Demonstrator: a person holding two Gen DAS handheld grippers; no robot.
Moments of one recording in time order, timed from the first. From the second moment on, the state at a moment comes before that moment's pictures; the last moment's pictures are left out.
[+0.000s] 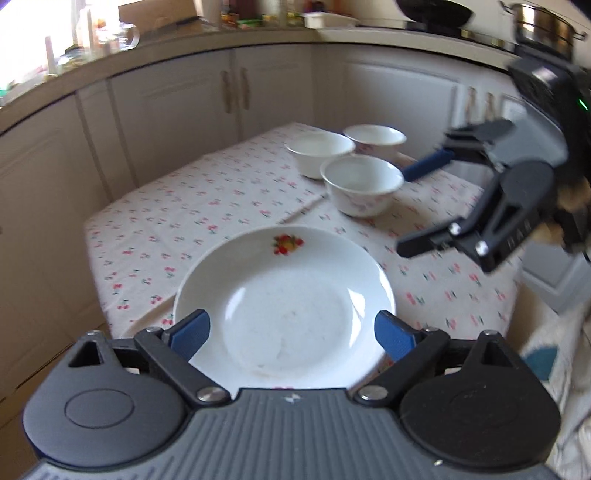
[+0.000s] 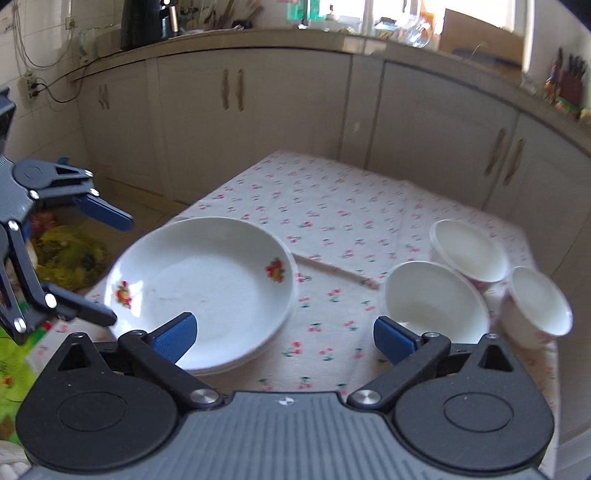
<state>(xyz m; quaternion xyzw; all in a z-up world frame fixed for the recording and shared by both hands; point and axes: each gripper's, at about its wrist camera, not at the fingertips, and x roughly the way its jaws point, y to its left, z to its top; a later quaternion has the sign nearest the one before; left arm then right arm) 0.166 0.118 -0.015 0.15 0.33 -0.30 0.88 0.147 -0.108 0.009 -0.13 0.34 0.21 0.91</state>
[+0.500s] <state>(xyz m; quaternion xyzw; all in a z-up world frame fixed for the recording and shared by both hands) 0.197 0.031 -0.007 0.12 0.30 -0.29 0.90 0.153 -0.177 -0.021 -0.05 0.31 0.11 0.94</state>
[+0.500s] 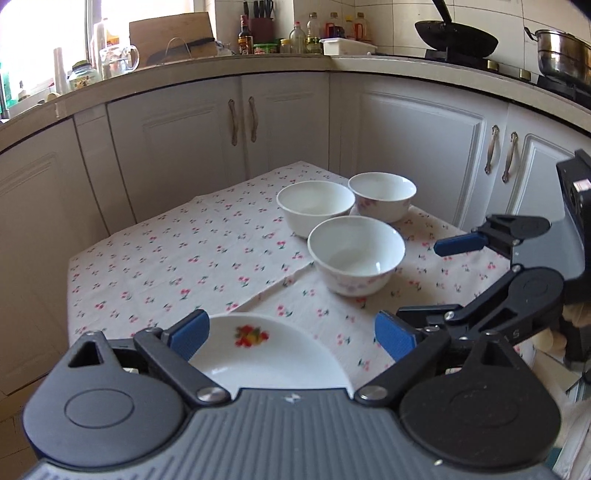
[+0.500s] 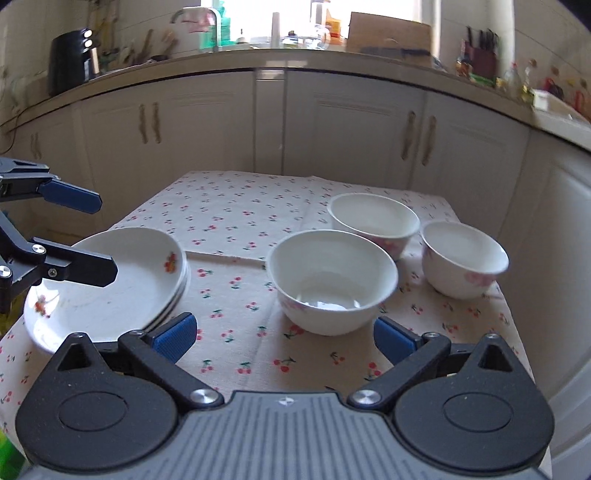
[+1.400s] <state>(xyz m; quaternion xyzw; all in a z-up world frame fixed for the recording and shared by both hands) 0.310 -0.068 -0.037 0.16 0.37 -0.33 0.85 0.188 -0.196 -0.049 -0.09 0.33 0.11 0.93</state>
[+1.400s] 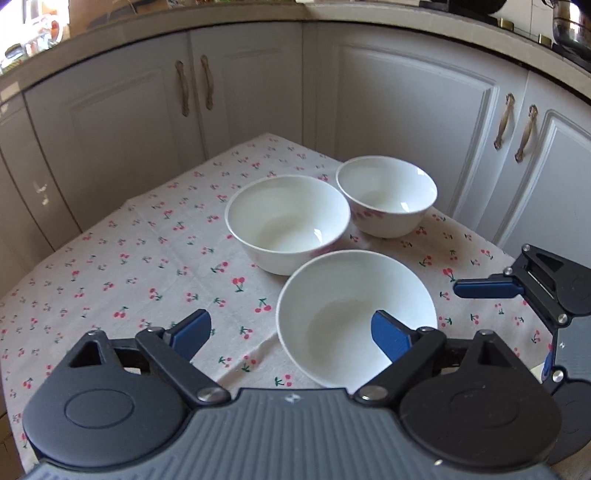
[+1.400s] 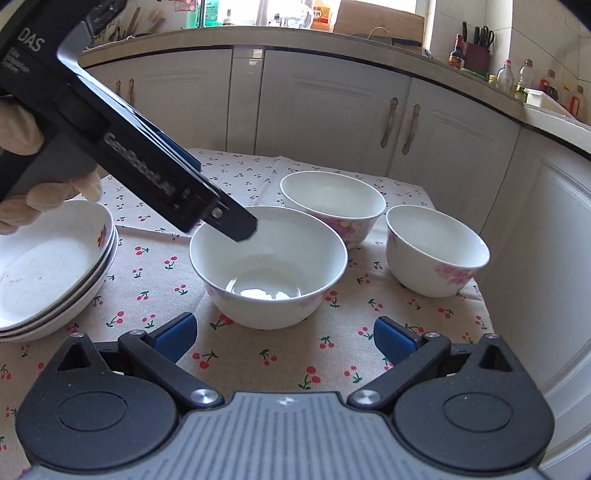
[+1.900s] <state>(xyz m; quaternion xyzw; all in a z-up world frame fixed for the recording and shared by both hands) 0.324 -0.084 -0.050 0.16 0.40 -0.37 0.83 0.201 -0.190 -0.053 -0.10 0.32 0.13 0.93</state>
